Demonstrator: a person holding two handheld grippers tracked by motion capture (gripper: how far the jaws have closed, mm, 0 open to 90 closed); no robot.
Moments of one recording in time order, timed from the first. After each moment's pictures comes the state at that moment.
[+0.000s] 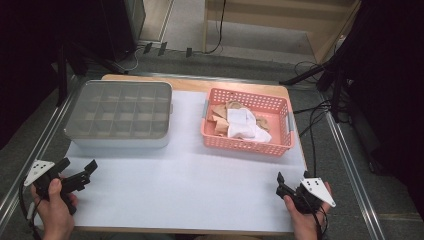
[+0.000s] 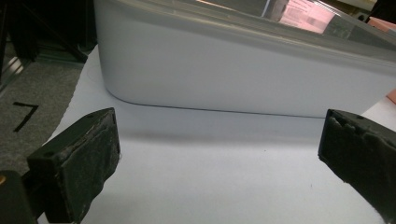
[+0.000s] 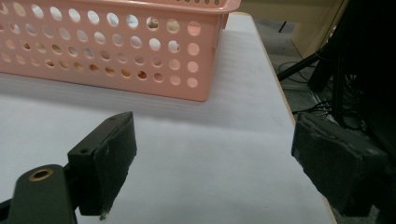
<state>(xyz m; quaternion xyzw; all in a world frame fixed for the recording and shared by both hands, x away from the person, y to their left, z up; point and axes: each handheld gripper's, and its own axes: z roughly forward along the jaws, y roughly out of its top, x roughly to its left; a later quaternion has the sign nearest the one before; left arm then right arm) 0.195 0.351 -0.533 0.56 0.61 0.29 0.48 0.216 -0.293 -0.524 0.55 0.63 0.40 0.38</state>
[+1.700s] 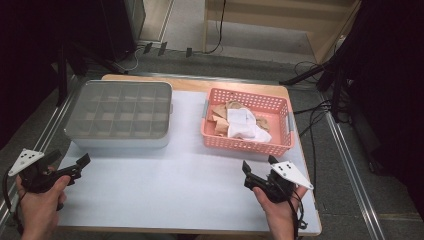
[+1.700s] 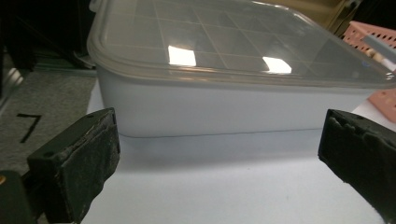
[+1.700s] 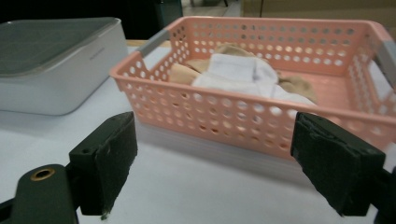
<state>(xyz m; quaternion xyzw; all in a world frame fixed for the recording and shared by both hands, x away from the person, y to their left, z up) 0.198 0.360 -0.483 0.59 0.60 0.28 0.46 0.220 -0.198 -0.454 0.50 0.66 0.48 0.28</state>
